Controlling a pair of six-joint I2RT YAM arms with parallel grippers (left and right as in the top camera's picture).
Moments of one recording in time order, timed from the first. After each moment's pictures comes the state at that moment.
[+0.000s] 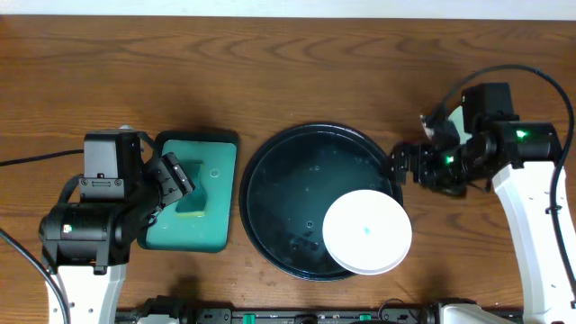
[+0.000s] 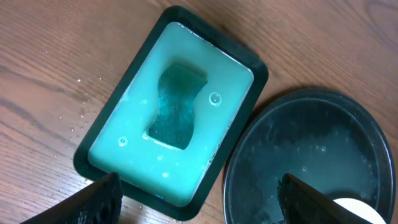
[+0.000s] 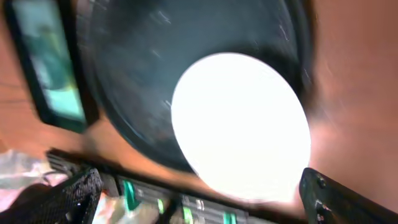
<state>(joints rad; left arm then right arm) -0.04 1.01 1.18 -1.20 -0.01 -0.53 0.04 1.39 1.31 -1.39 -0.42 0.22</state>
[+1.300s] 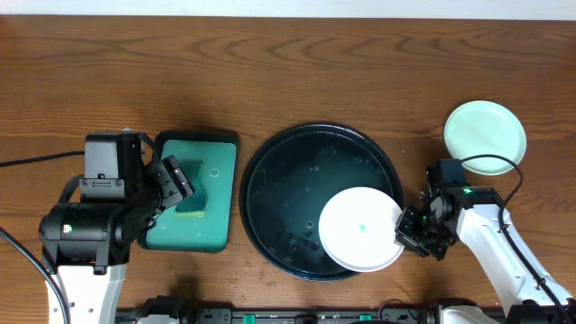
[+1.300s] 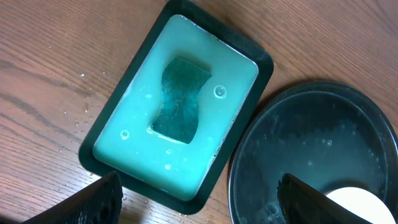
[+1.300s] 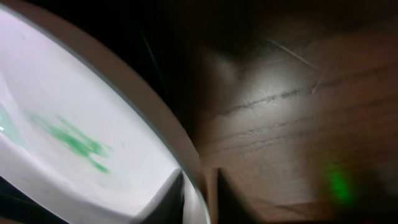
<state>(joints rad) -0.04 1.01 1.18 -1.23 -0.01 -0.51 0.05 1.32 0.65 -0.96 -0.27 0.61</state>
